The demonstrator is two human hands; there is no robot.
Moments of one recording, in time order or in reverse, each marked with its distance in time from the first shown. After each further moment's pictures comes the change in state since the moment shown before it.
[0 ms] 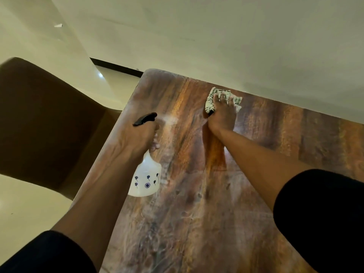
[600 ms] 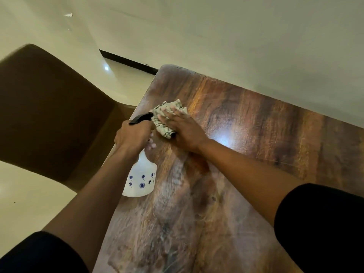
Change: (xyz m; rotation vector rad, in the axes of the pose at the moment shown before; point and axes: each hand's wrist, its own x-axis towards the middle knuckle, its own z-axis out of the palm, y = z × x) left_hand 0.023 -0.027 -0.046 -0.018 0.133 0.005; right_hand -0.044 -0.096 0.070 -0.054 -0.279 -0.802
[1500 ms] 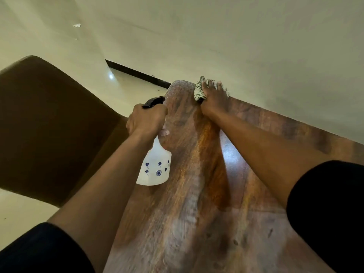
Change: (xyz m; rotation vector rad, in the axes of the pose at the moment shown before) left_hand 0.071 0.071 0.009 -0.070 0.050 0.007; right_hand 0.120 0.077 -0.073 -0.026 0.160 0.561
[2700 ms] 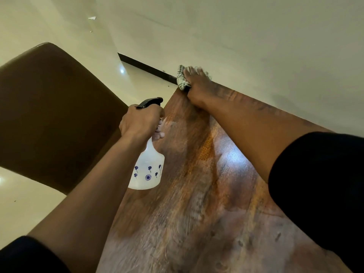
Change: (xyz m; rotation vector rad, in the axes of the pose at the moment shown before) left_hand 0.006 -0.030 -0.028 -0.034 0.008 0.037; right_hand 0.037 -0.063 0.022 -0.024 -0.095 -0.275
